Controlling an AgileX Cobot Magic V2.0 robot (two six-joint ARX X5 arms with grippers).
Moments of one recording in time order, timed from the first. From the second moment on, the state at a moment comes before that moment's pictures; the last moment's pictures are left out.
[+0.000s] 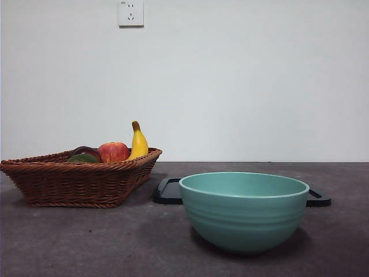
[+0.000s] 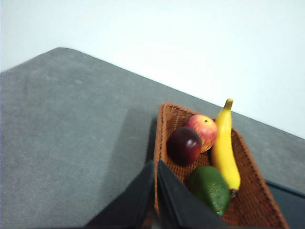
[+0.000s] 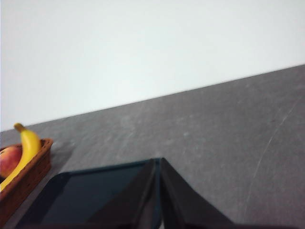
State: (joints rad) left arm 0.00 0.07 0.22 -0.25 0.03 -0.37; right arm 0.00 0.07 0.23 -0.19 -0.14 0.32
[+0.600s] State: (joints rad) left arm 0.01 0.43 0.57 -0.54 0.35 -0.30; right arm 0.00 0.42 0.63 -0.51 -0.44 0.26
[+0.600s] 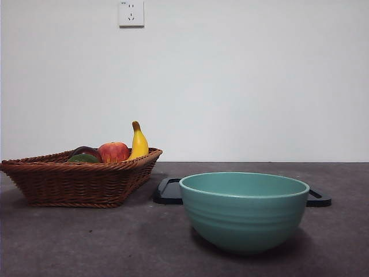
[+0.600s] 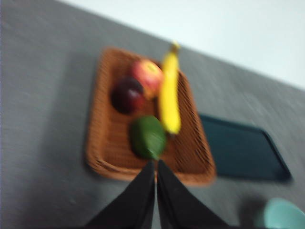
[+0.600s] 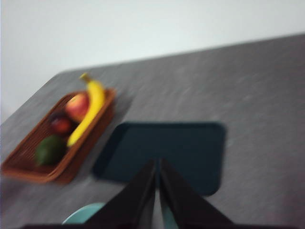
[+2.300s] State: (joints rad) left arm -0.14 0.75 0.99 -1.01 0.52 -0.02; right arm 0.38 0.82 1.01 -0.96 -0.57 0.03
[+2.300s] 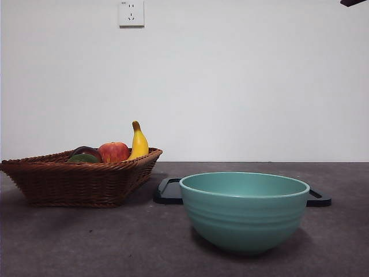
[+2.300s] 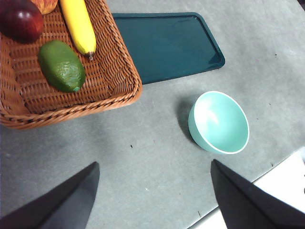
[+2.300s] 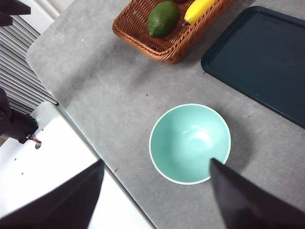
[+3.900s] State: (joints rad) left arm -0.32 1.66 1.22 -0.64 0.02 -0.09; right arm 0.38 0.82 1.01 -0.96 -0.57 0.03
